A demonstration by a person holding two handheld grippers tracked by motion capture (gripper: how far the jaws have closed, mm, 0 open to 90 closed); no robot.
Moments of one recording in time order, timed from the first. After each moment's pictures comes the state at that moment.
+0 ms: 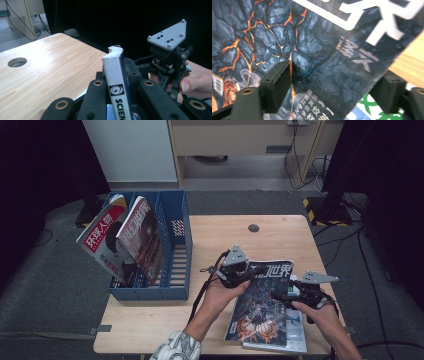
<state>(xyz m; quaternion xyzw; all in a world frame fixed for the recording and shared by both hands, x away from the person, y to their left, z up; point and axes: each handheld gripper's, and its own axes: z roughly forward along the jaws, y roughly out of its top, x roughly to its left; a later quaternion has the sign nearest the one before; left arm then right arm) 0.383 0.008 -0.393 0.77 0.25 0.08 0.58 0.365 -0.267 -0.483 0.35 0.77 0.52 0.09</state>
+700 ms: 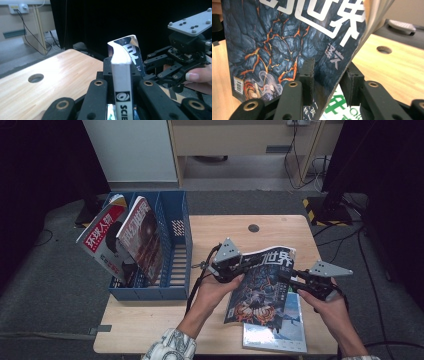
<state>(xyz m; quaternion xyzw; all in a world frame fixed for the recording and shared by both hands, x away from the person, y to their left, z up) 0.382 0.024 -0.367 0.75 0.24 0.13 0.61 0.363 -0.269 -0.425 0.32 0.77 0.53 0.19</state>
